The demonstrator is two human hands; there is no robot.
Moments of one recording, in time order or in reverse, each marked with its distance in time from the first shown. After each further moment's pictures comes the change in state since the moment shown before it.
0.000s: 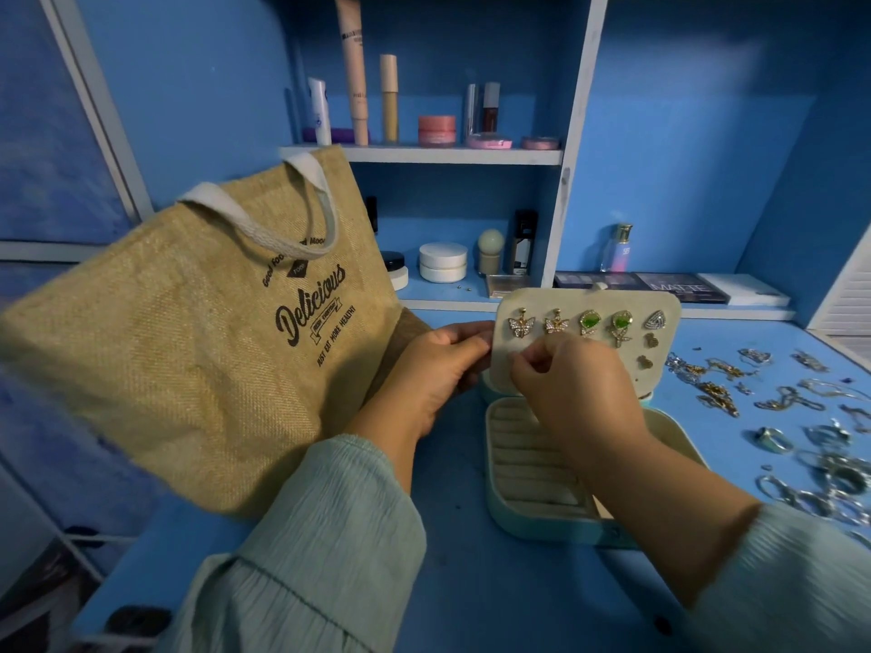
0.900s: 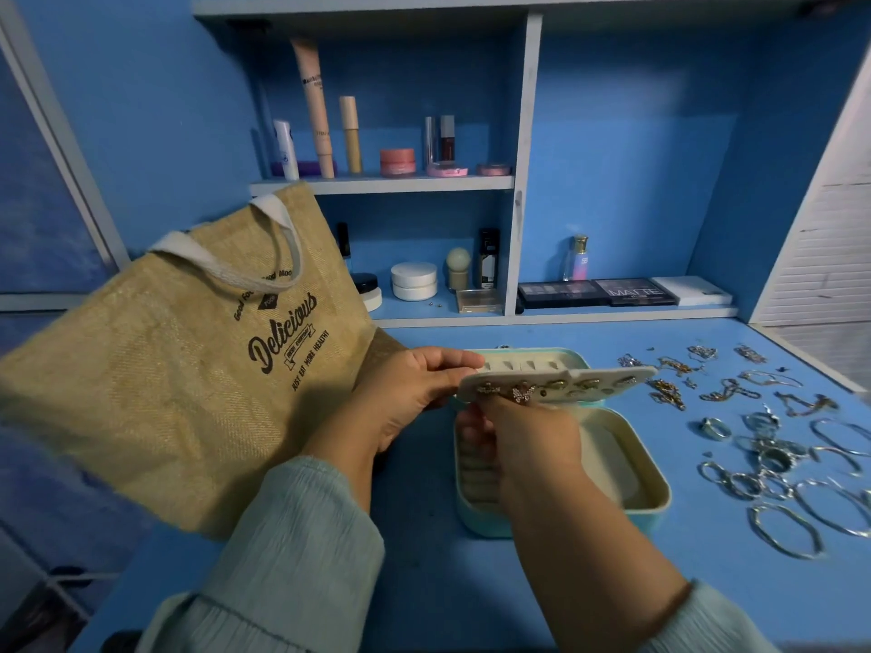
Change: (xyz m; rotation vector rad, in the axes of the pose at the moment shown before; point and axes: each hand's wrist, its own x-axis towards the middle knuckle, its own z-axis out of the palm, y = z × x) left_hand -0.010 0.011 -0.004 0.275 -0.157 0.041; right_hand -0.031 -0.017 0.009 1.146 -0.050 0.845
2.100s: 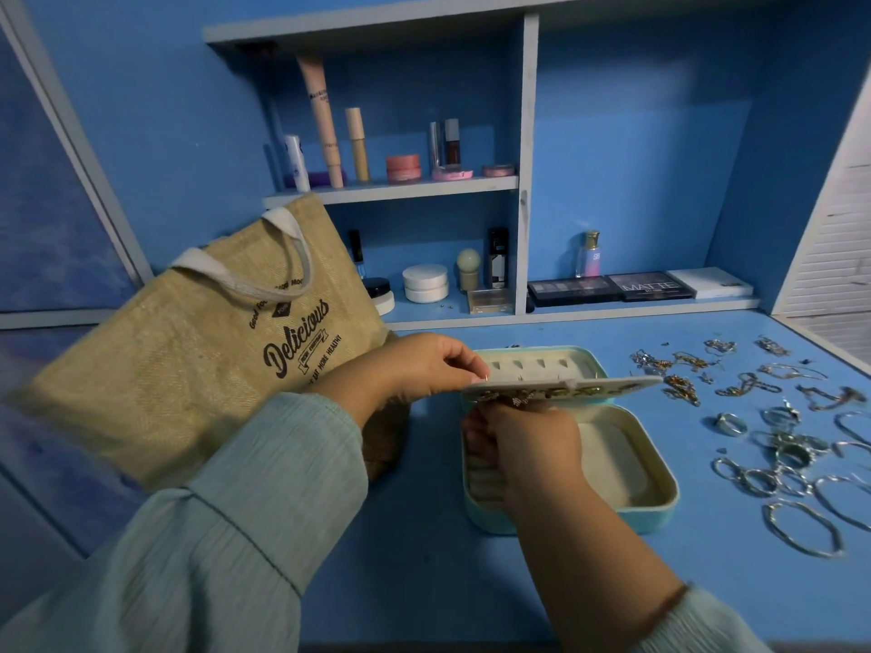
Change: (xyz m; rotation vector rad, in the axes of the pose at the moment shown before) left_hand 0.014 0.037 -0.010 0.829 -0.235 -0.024; right_hand -0.004 0.001 -0.002 -0.046 -0.034 -0.025
